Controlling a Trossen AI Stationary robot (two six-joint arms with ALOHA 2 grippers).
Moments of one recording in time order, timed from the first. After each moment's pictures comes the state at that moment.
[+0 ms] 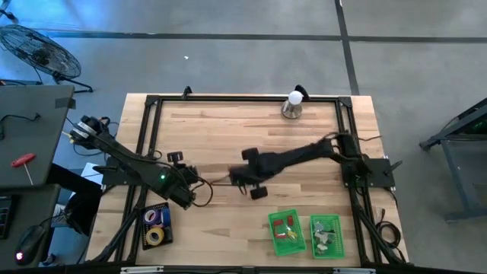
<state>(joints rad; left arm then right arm) -0.54 1.38 0.90 -1.10 -0.58 -0.69 0.14 2.11 1.67 -0.89 0.23 -0.12</state>
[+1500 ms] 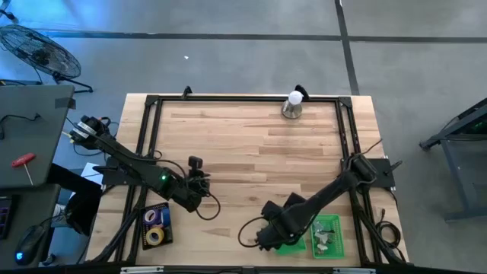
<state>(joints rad) -0.54 1.38 0.84 -0.59 -0.72 -0.10 0.58 2.11 1.83 -1.38 0.12 1.20</state>
